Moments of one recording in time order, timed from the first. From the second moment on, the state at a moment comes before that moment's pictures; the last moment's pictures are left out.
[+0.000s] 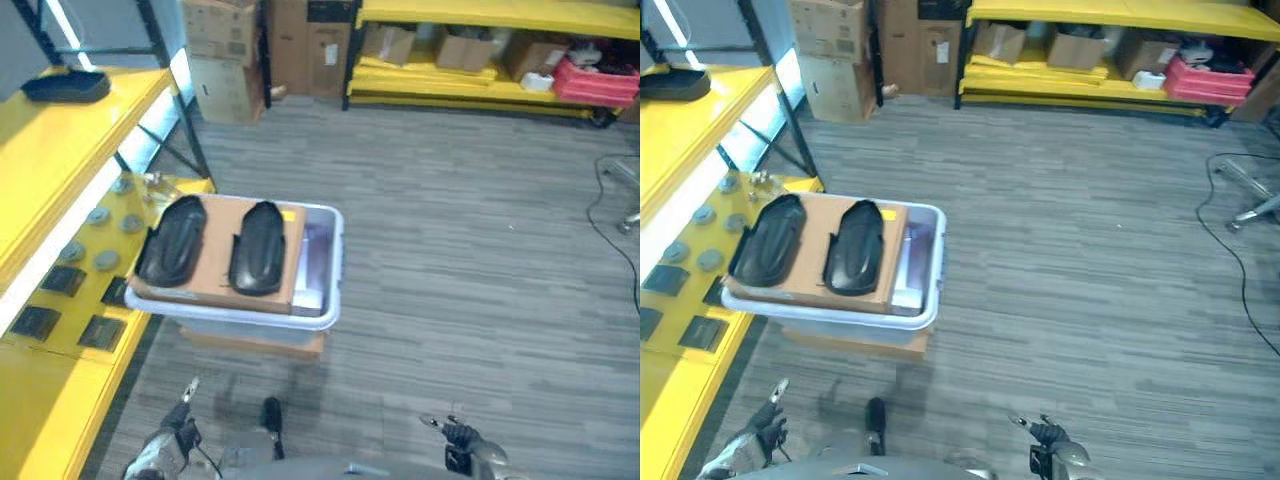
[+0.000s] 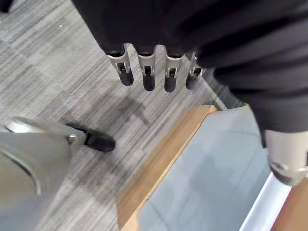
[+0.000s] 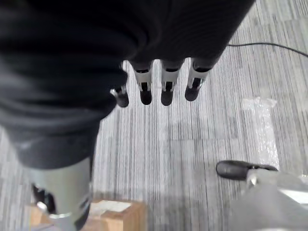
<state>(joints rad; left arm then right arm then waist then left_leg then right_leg) -0.03 0.26 -0.02 1.13 -0.62 -0.01 0.02 0.04 -0.32 0.13 1.04 0.39 0.04 -0.04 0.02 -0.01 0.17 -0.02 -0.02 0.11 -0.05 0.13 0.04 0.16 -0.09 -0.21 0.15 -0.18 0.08</state>
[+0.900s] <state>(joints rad) 0.10 0.28 -0.12 1.14 -0.43 -0.01 0.00 0.07 -0.32 0.11 1.03 0.39 0.03 -0.03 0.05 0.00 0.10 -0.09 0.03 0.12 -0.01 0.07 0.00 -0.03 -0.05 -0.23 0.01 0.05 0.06</state>
